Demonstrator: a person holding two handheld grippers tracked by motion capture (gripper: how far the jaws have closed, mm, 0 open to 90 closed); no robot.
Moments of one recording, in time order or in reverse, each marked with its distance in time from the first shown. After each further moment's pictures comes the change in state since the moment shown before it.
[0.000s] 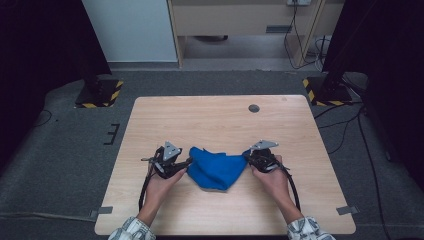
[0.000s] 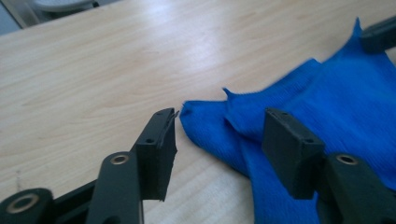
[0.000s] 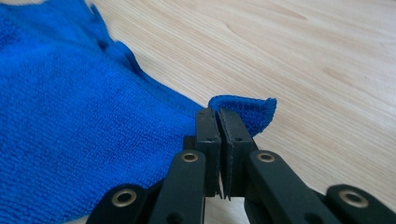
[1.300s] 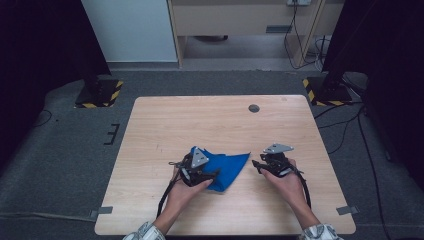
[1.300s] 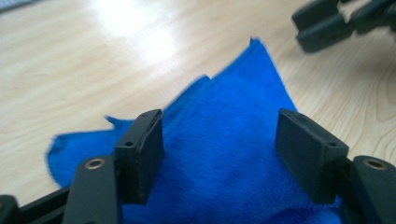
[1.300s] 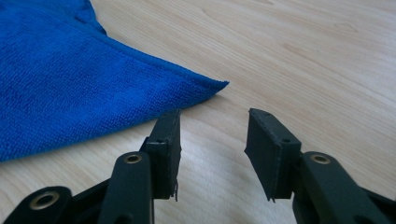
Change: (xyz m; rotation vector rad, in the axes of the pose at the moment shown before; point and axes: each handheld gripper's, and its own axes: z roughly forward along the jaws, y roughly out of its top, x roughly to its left) left arm -0.062 0.021 0.018 -0.014 -0.137 0.058; right arm -0.018 -0.016 -0.031 -0.002 -0.010 0.006
